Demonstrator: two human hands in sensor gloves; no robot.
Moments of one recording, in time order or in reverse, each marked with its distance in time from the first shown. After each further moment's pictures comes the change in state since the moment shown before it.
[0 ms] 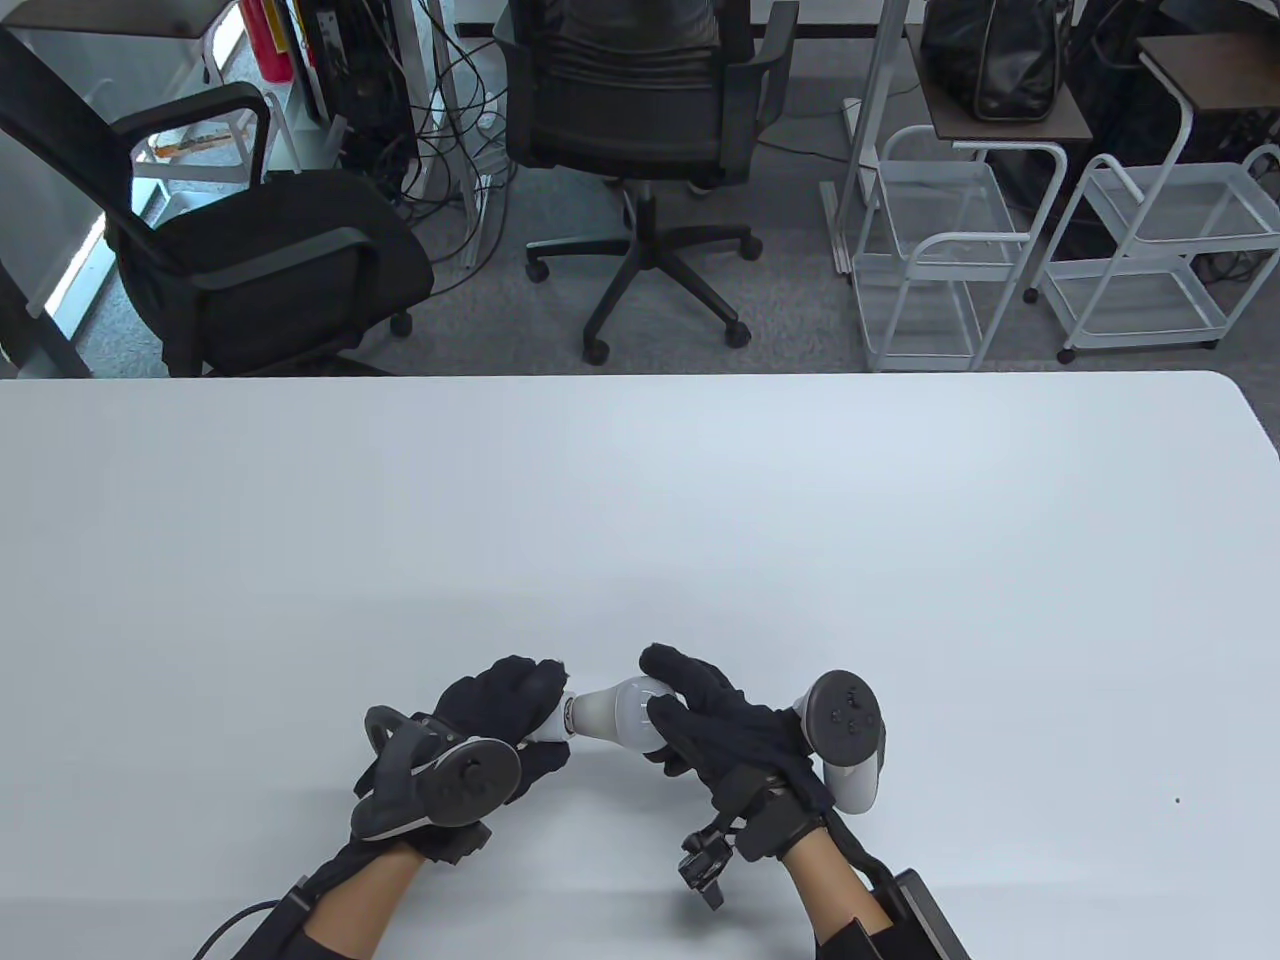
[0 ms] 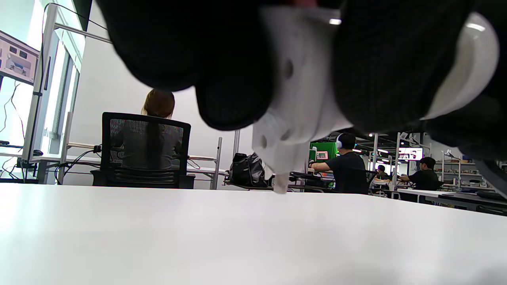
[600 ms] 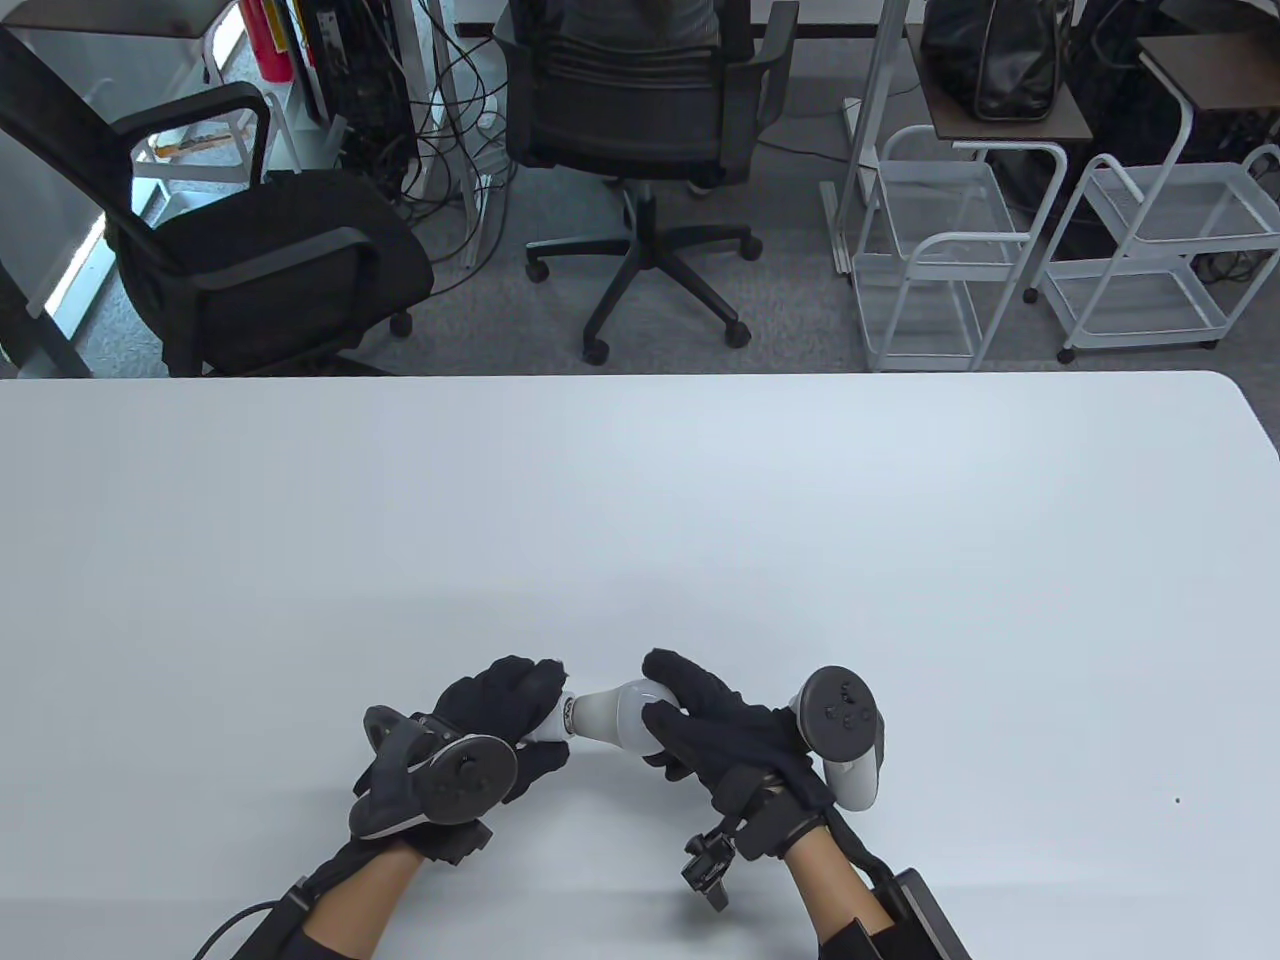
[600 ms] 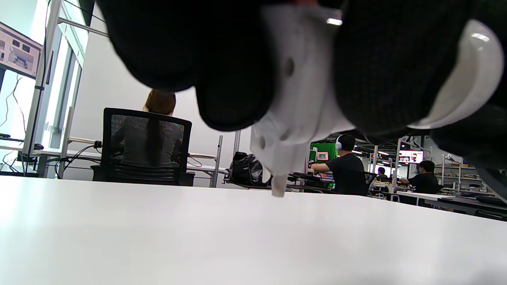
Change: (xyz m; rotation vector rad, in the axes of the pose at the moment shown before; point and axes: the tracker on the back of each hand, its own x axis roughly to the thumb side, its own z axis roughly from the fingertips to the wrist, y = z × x) left_hand -0.001 -0.002 0.000 -0.011 0.002 0.021; right_hand -0.001 -0.001 -0.001 -0.003 0.038 0.030
